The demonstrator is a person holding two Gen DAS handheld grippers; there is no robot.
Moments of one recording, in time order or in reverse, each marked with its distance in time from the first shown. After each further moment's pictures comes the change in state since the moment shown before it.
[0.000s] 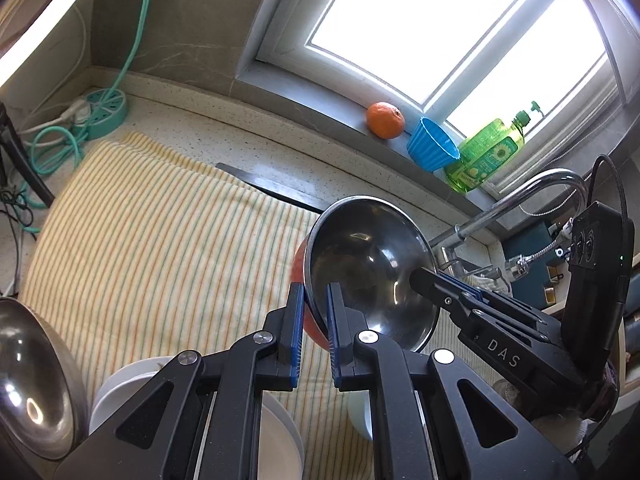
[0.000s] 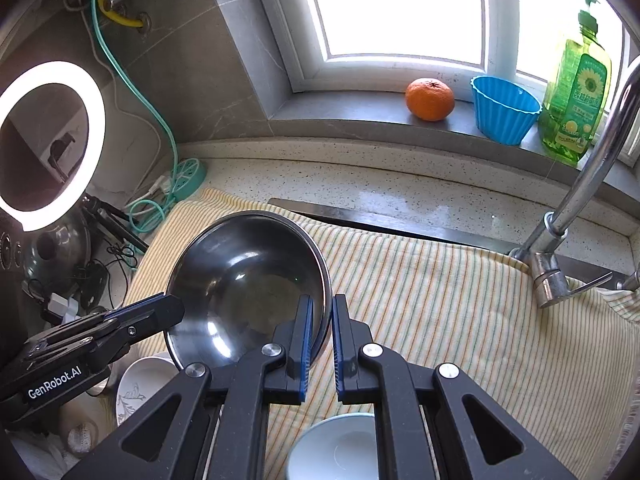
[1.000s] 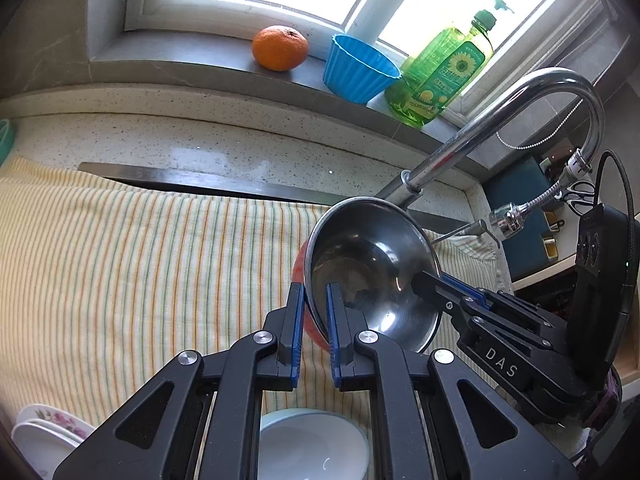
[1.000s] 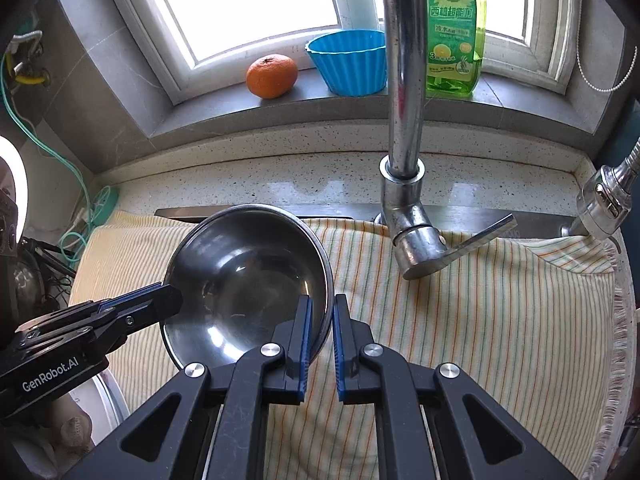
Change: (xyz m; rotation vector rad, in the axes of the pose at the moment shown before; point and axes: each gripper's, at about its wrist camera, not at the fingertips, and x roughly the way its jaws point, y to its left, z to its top) left arm 0.112 -0.118 0.006 0.173 0.160 -0.069; right arm -0.008 -0.154 -0.021 0.187 0.017 -0.132
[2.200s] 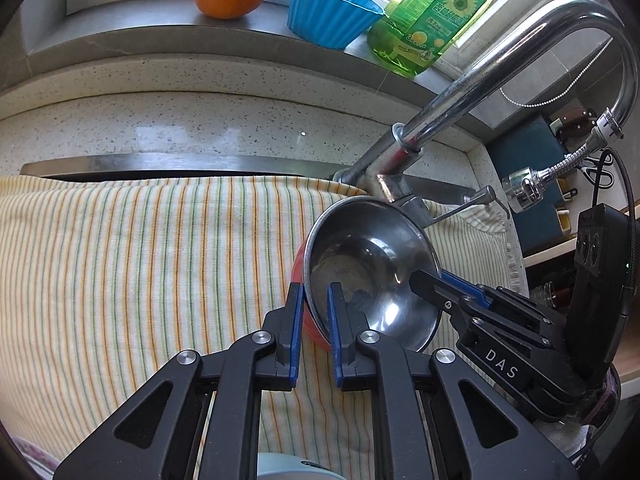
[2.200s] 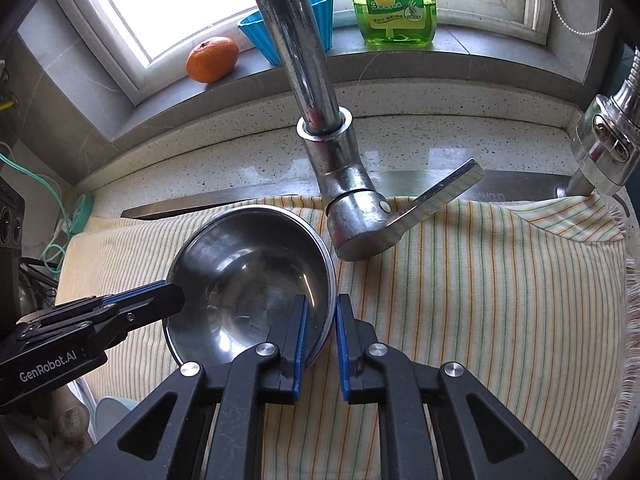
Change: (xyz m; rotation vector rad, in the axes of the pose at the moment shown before) left arm 0.070 -0.031 0.008 0.073 0.132 -0.015; right arm 0.036 -0.063 -0.010 0.090 0.060 -0.015
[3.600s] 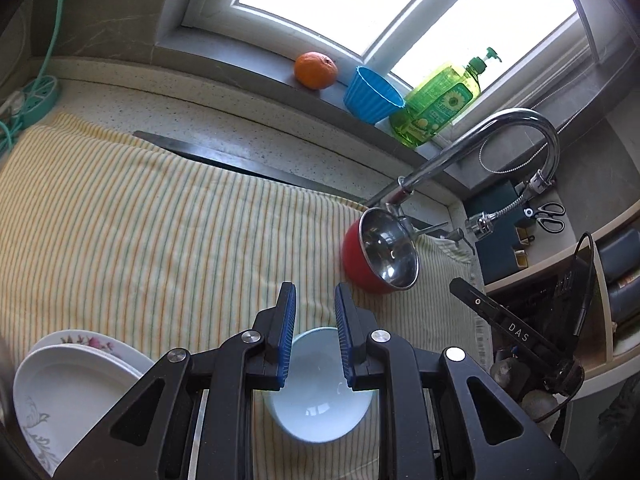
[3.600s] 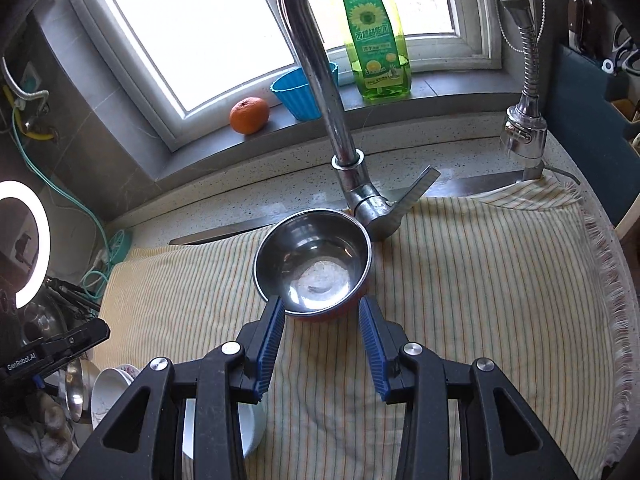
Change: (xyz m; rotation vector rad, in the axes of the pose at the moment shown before) left arm -0.132 0.059 -0.070 -0.154 -0.188 -0.063; right arm -0.092 0.018 -0.055 0.094 -0.181 0.046
